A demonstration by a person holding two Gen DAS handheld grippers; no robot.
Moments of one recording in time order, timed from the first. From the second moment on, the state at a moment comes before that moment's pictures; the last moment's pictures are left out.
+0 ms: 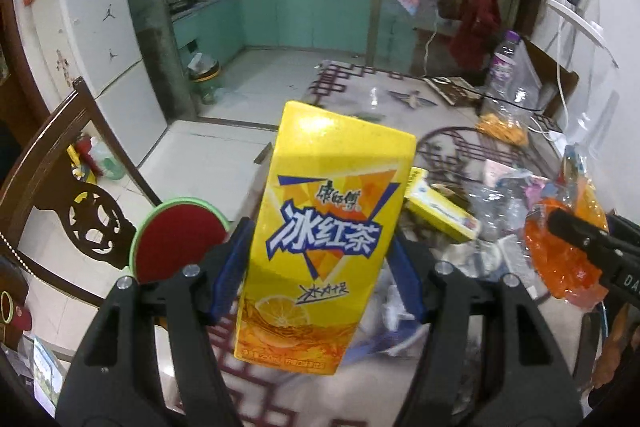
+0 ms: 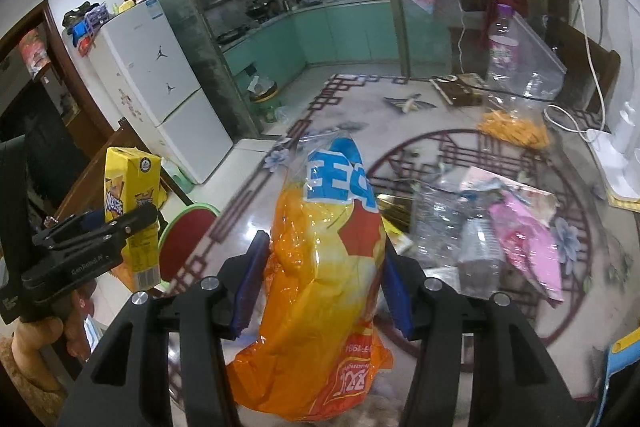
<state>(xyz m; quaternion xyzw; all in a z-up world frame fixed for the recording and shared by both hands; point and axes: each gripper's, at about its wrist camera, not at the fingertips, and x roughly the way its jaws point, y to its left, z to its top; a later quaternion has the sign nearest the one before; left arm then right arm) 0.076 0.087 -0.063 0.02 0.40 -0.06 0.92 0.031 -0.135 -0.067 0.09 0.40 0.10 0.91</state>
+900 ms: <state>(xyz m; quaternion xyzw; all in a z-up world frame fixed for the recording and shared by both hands) 0.167 0.331 -0.141 0.00 0.48 0.05 0.88 0.191 0.148 -0.170 0.02 0.49 0.26 0.83</state>
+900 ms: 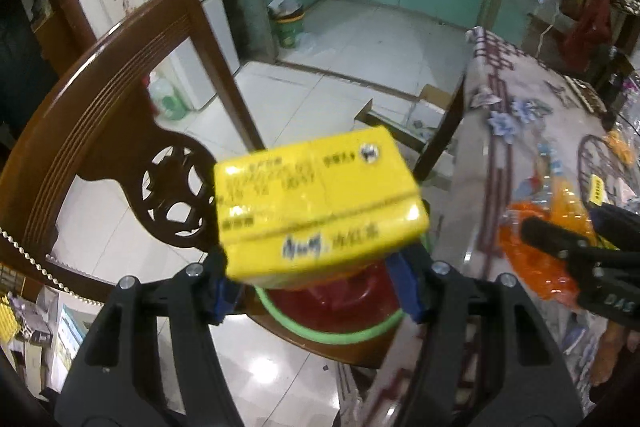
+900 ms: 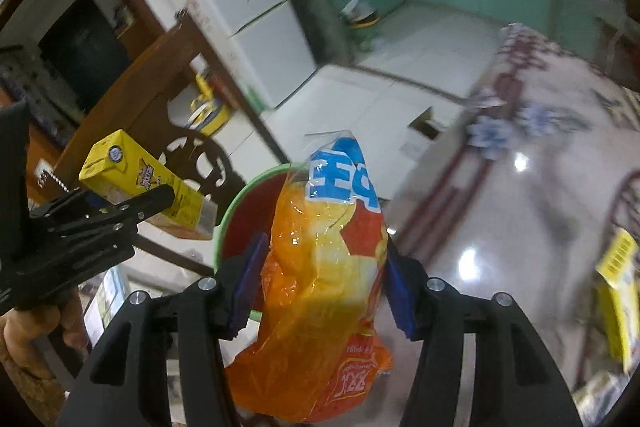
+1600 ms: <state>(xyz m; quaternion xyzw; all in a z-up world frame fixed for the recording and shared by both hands) 0.205 0.321 -0.174 0.01 0.50 0.03 0.87 0.156 0.087 -0.162 0.06 0.50 0.17 0.85</state>
